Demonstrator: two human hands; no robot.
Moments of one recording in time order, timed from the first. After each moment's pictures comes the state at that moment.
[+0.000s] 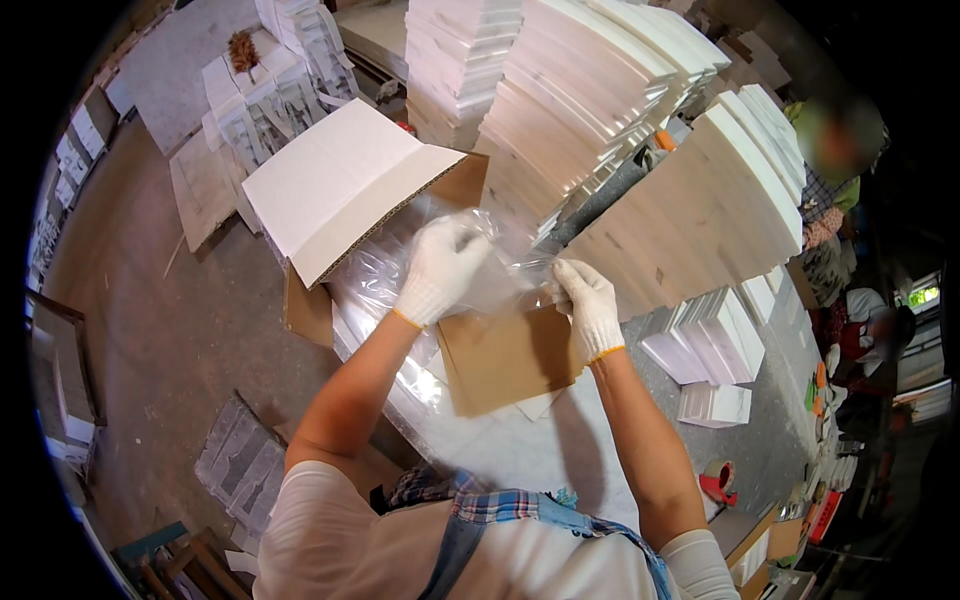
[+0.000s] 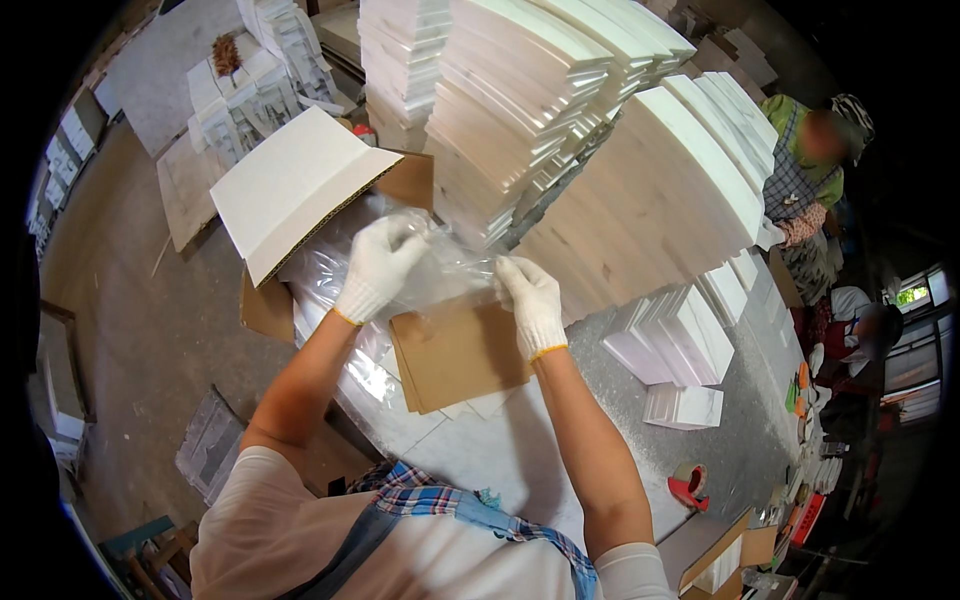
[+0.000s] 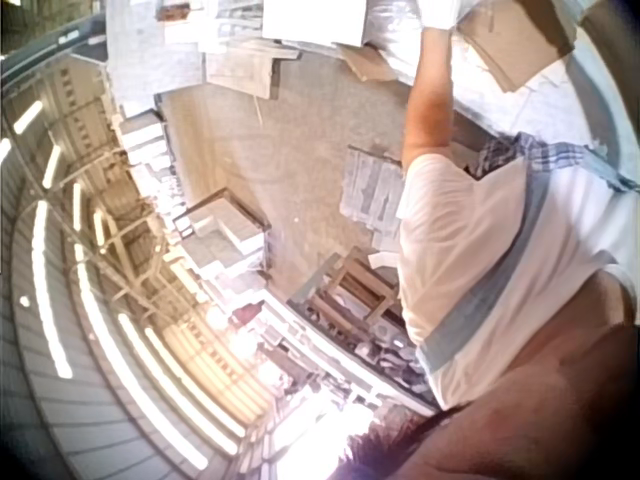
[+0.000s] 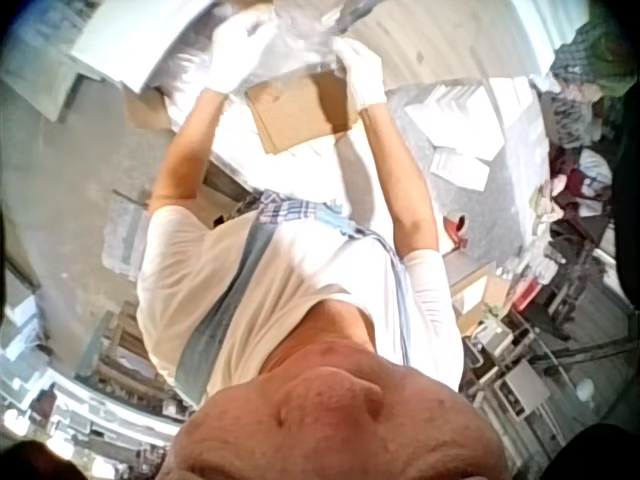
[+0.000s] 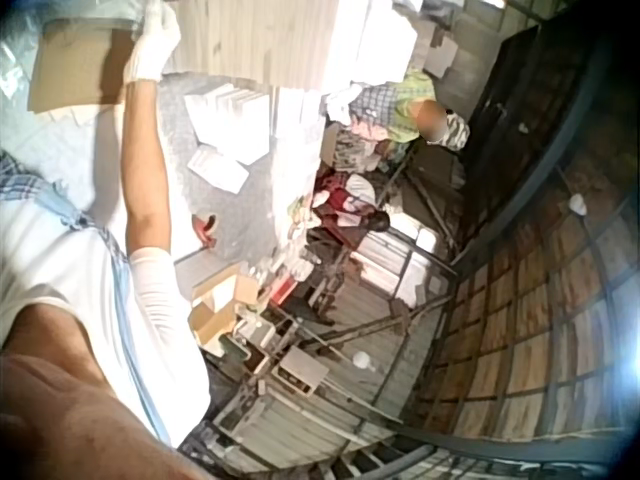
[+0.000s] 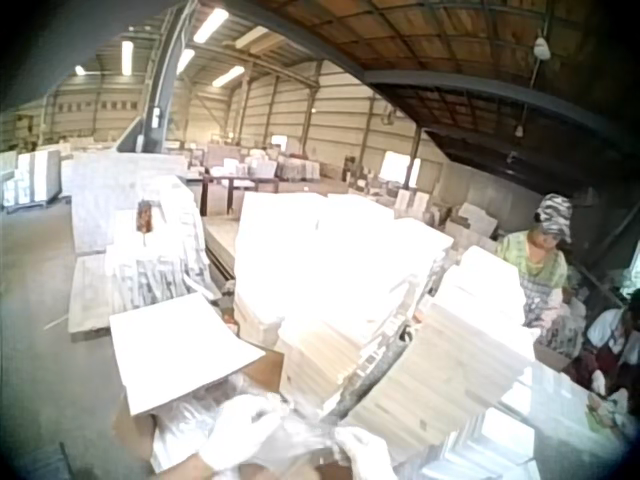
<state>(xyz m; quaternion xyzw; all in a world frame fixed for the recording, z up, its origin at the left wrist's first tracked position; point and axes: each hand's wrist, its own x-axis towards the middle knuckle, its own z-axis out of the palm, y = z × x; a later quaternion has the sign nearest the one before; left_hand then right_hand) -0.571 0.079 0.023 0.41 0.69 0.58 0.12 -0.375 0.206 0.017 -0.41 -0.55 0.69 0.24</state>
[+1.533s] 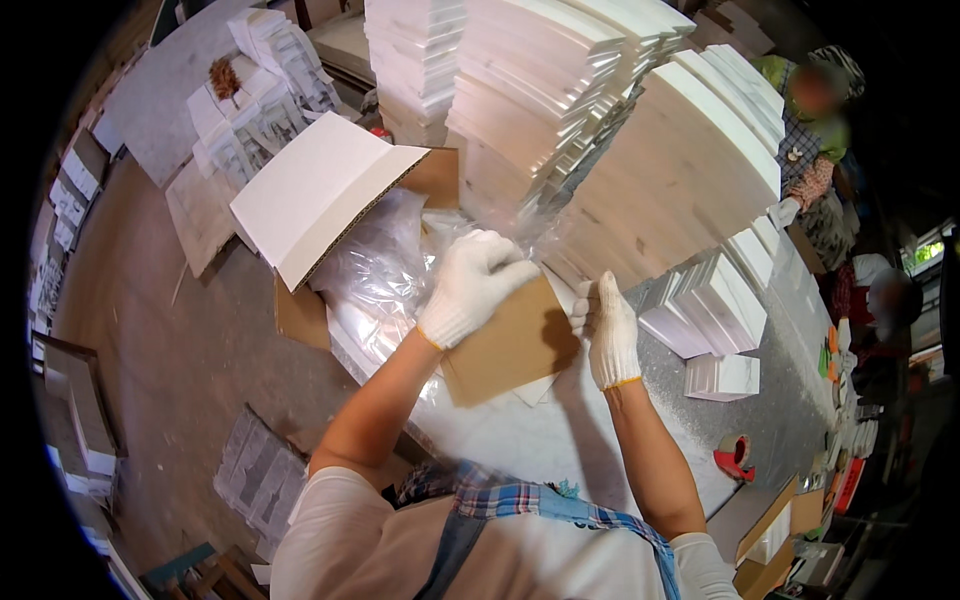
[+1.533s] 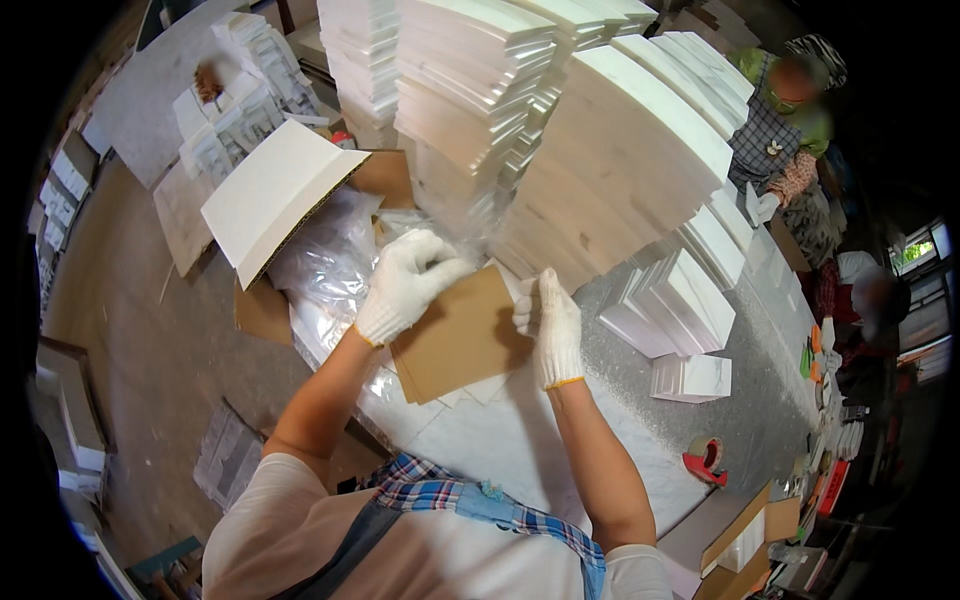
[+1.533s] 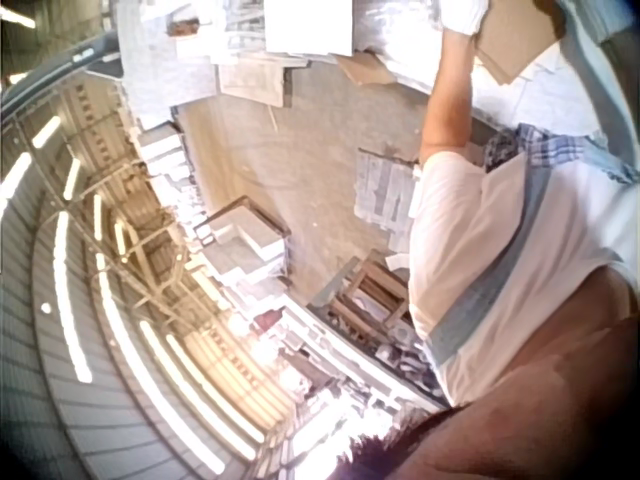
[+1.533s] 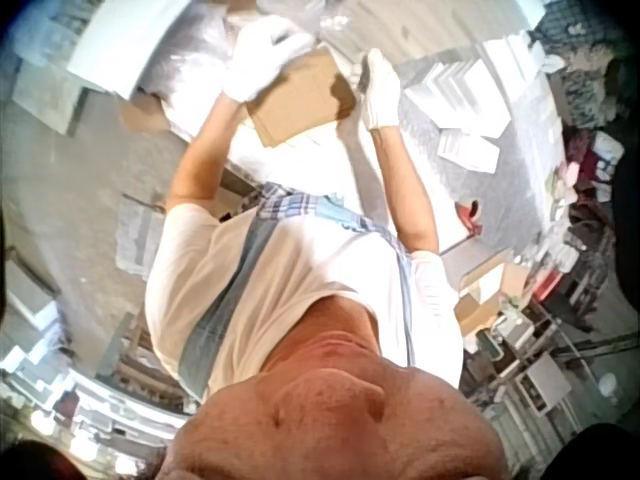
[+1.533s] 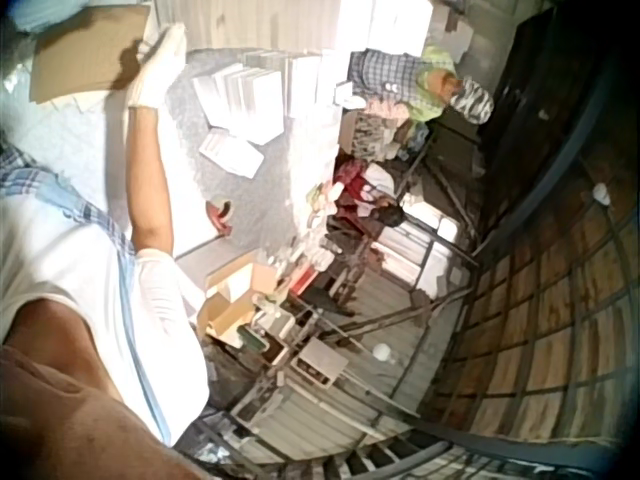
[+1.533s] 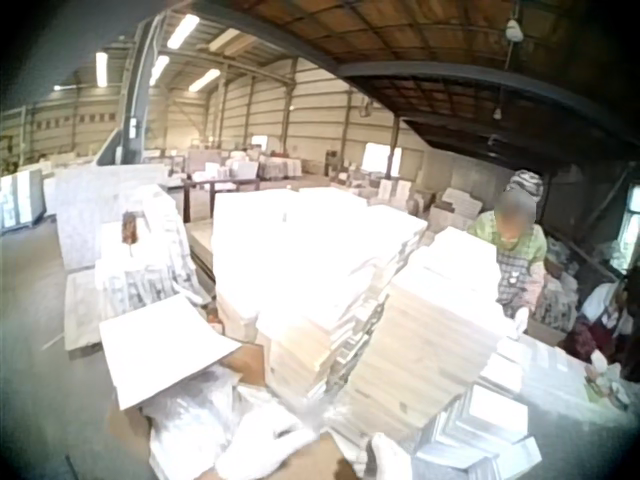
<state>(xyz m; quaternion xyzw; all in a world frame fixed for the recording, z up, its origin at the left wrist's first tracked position) -0.508 0.081 0.062 0.54 0.67 0.49 0.15 -0.305 0.184 0.020 -0.47 -0.49 0.67 0.30</state>
